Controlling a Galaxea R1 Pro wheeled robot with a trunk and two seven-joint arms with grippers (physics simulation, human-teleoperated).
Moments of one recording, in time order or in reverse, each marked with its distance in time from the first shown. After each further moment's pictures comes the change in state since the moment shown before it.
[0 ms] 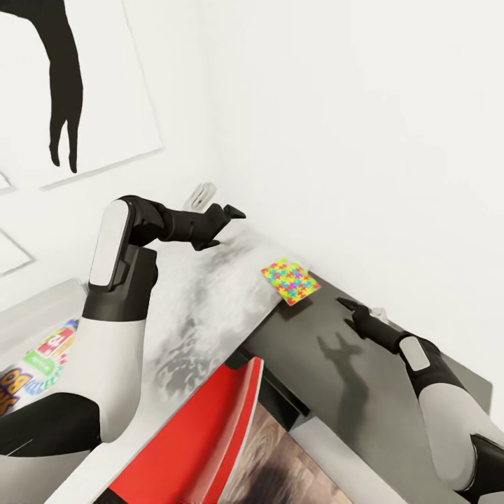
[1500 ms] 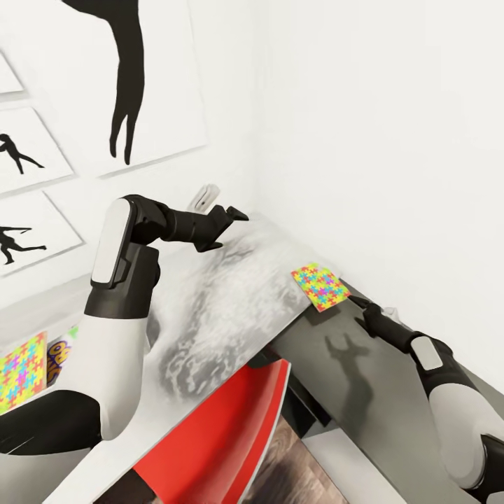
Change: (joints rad) left arm -0.009 -0.002 -0.006 0.024 0.051 -0.001 0.033; right arm -0.003 -0.038 -0.022 -0.001 -0.049 0.004 -0.030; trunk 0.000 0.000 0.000
